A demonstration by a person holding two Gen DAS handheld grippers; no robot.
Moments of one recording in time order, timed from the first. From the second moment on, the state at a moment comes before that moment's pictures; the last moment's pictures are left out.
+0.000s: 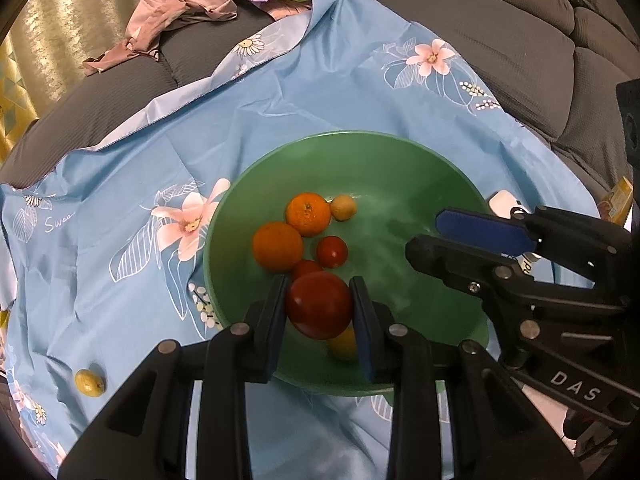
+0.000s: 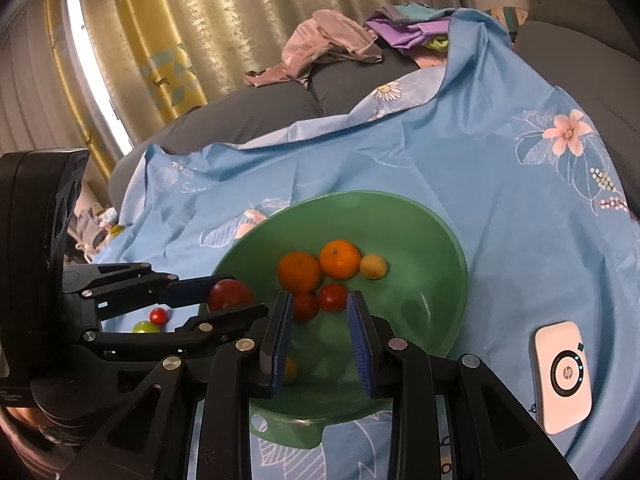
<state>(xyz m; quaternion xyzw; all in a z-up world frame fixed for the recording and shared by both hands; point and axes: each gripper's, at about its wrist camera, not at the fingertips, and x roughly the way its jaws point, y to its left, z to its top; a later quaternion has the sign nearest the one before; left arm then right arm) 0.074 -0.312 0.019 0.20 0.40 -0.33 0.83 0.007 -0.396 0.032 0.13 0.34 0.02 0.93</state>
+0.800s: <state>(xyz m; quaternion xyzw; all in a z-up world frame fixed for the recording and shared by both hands) 0.081 -0.322 0.008 0.22 0.42 -0.33 0.81 0.020 -0.395 0.030 0.10 0.36 0.01 0.93</state>
